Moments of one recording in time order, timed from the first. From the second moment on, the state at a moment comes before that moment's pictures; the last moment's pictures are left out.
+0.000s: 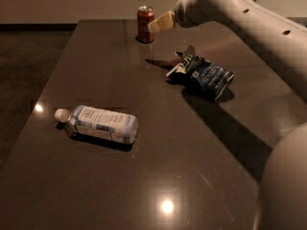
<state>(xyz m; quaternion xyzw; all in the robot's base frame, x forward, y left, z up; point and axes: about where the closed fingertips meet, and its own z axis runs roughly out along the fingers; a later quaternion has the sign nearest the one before) 0.817 -0.075 0.948 -0.25 0.83 0.07 0.50</state>
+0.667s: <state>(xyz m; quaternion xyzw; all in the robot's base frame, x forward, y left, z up) 0.853 -0.065 0.925 -0.20 0.83 0.08 0.52</state>
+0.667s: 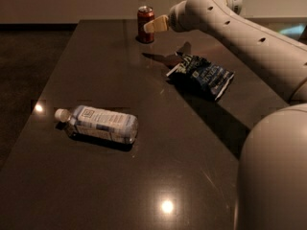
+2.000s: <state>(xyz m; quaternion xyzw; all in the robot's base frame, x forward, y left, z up) 0.894 -0.024 0.902 -0.18 0.80 0.12 0.56</state>
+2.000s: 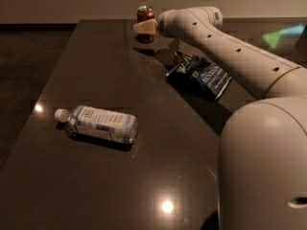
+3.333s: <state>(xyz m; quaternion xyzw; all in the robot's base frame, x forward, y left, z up) 0.924 0.020 0.899 -0.19 0.79 0.15 0.57</state>
